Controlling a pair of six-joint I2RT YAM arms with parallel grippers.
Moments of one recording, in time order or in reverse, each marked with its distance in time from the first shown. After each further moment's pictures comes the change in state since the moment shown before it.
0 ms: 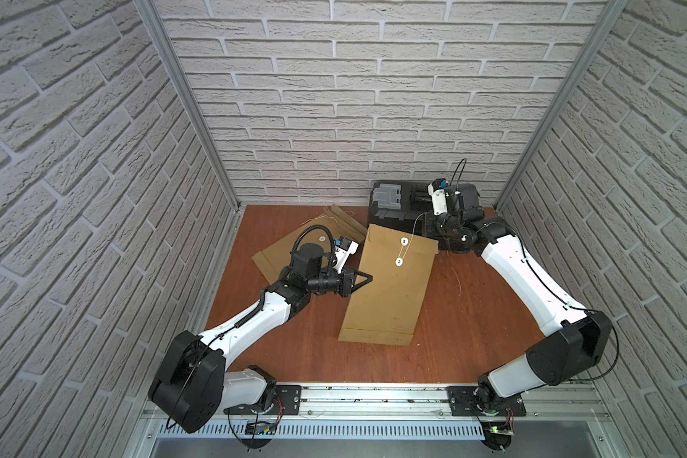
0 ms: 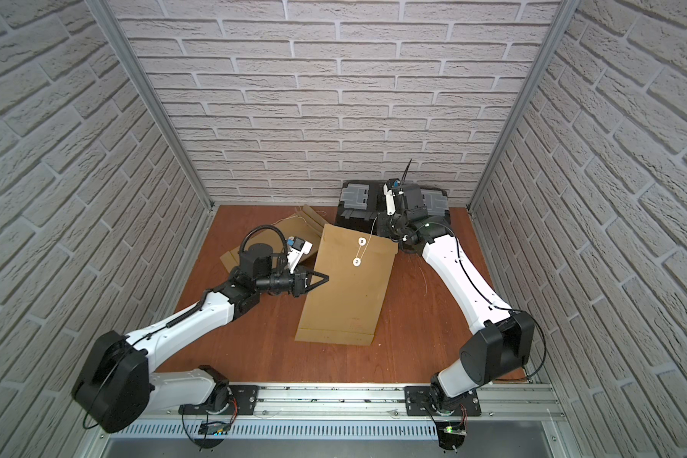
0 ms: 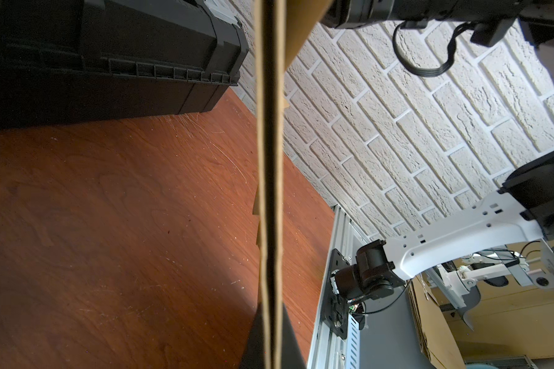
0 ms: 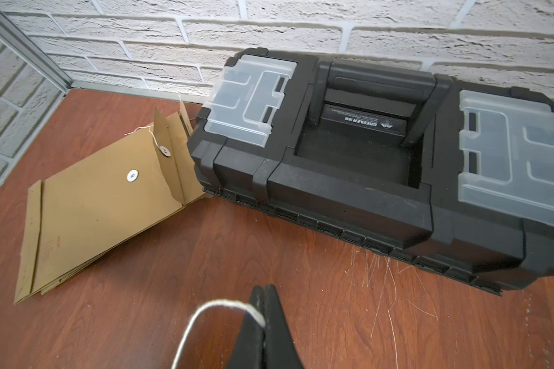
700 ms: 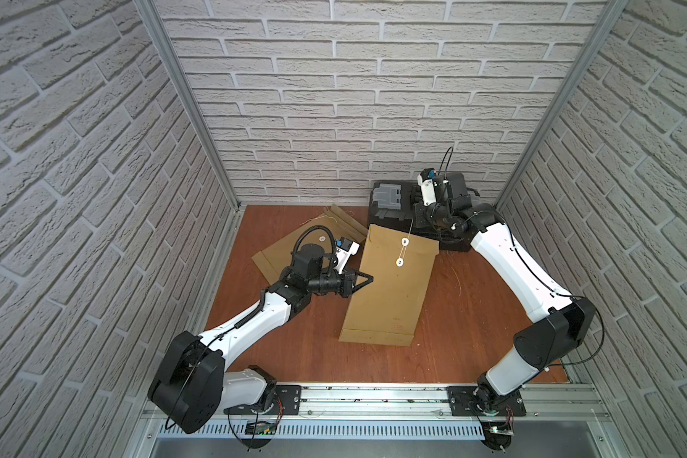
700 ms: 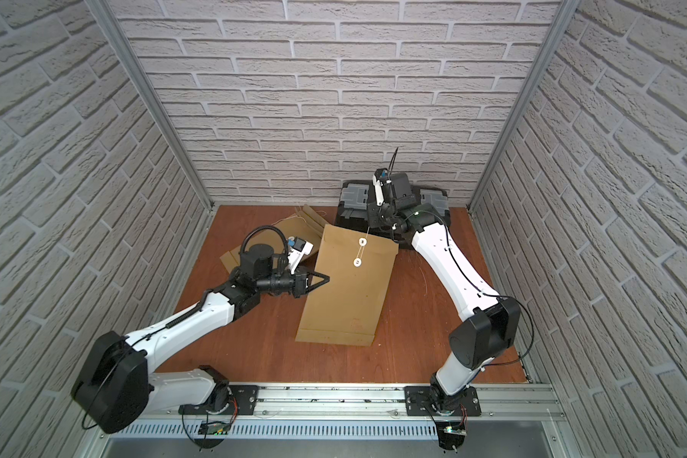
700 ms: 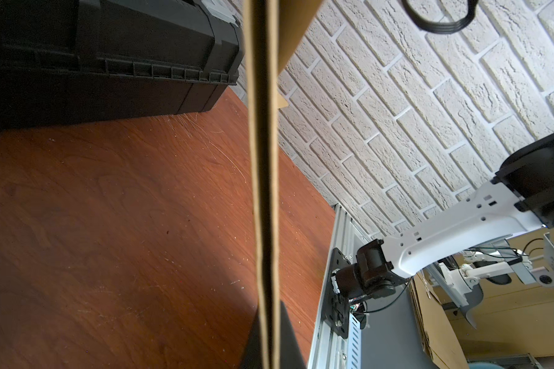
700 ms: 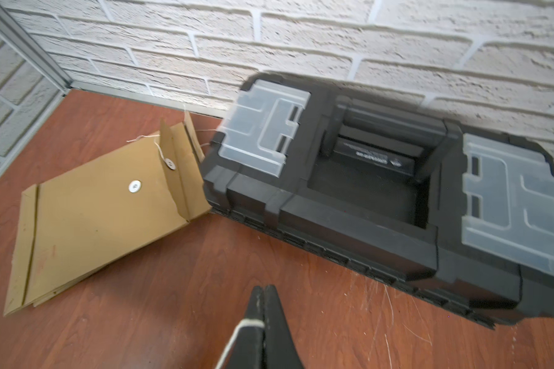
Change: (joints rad) left arm -0.018 0.000 0.000 -0.003 -0.013 0.011; right arm 0.080 0.126 0.218 -0.069 0.052 -0.035
